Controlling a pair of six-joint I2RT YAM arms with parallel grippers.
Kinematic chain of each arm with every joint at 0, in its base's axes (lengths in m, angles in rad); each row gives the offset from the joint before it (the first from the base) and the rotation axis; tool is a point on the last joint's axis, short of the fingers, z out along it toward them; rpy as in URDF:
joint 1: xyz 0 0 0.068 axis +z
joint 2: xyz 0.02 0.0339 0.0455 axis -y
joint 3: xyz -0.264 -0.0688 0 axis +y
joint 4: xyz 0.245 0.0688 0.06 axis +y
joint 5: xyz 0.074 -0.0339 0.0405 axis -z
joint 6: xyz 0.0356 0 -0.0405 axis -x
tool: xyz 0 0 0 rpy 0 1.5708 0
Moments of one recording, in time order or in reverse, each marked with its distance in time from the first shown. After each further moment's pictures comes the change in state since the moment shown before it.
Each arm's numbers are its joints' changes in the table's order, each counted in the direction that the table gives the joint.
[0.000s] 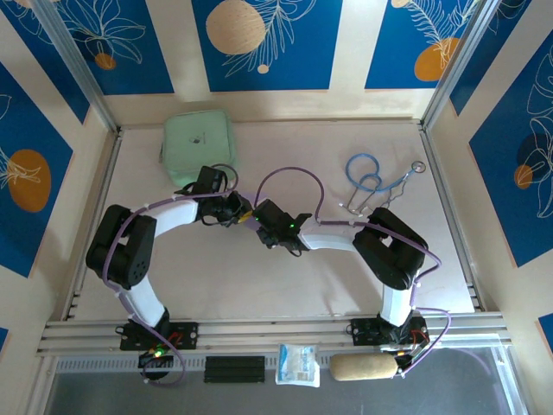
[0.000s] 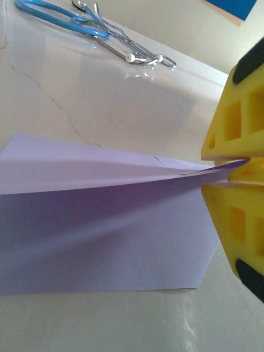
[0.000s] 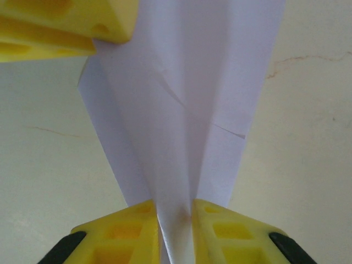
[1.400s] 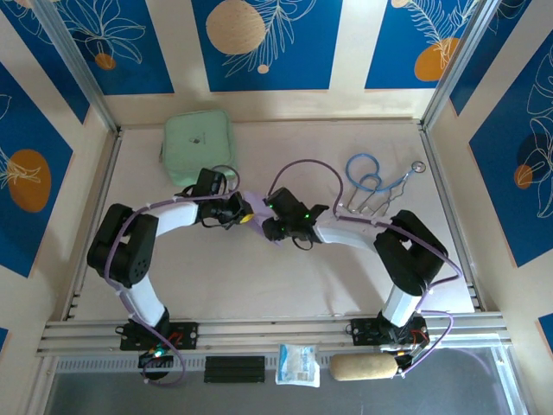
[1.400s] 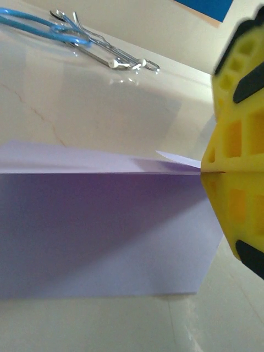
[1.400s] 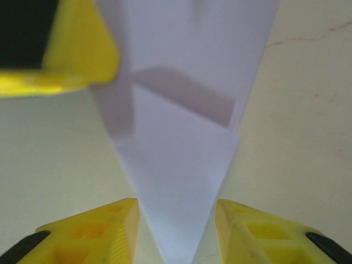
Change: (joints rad) left arm 0.001 -0.016 0.025 -0.069 0.074 -0.045; right arm -0.071 0.118 0.027 0.064 -0.151 -0.079
